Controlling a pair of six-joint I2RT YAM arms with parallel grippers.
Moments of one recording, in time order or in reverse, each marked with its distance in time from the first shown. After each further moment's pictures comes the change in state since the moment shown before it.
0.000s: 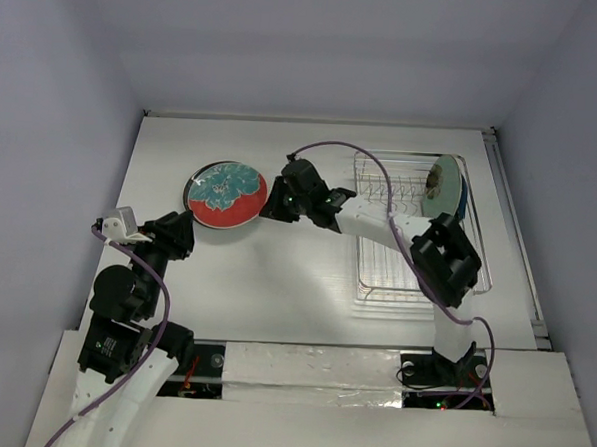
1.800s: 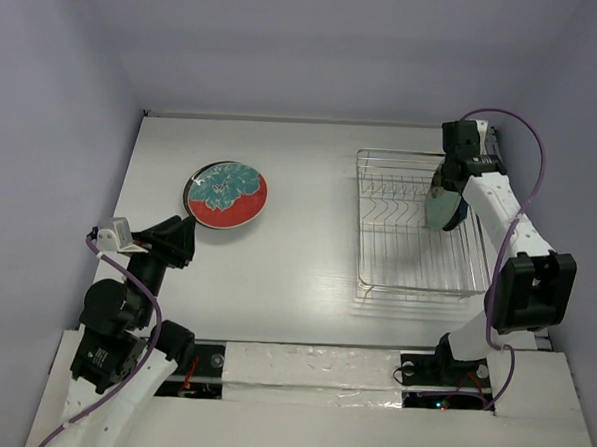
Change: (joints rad) left arm -0.085 -0.074 0.000 0.000 0.000 0.000; right arm -0.734 -0.436 -0.129 -0.548 0.645 -0.681
